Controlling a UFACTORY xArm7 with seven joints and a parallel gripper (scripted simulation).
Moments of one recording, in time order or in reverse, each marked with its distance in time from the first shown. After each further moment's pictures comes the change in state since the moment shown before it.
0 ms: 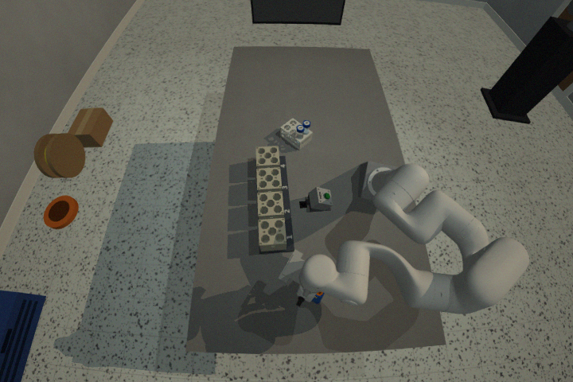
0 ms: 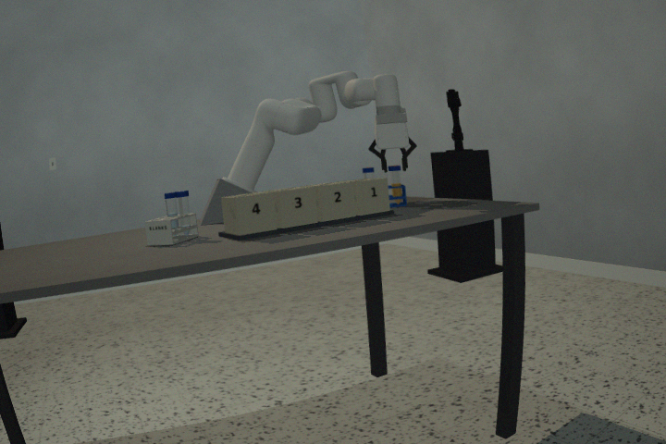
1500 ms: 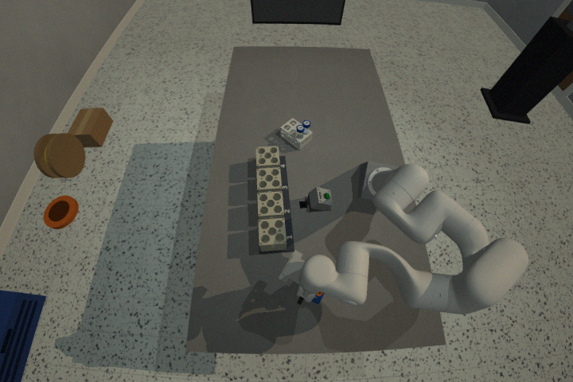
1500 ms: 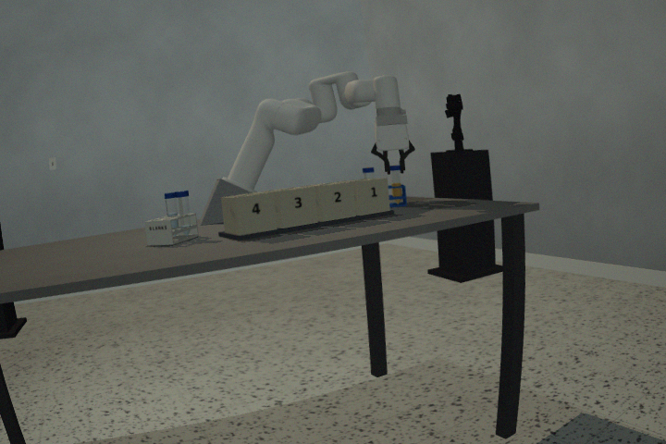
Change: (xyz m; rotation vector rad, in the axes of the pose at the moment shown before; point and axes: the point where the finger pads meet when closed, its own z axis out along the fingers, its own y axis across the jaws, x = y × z) arm 0.000 0.000 0.005 0.000 0.000 0.000
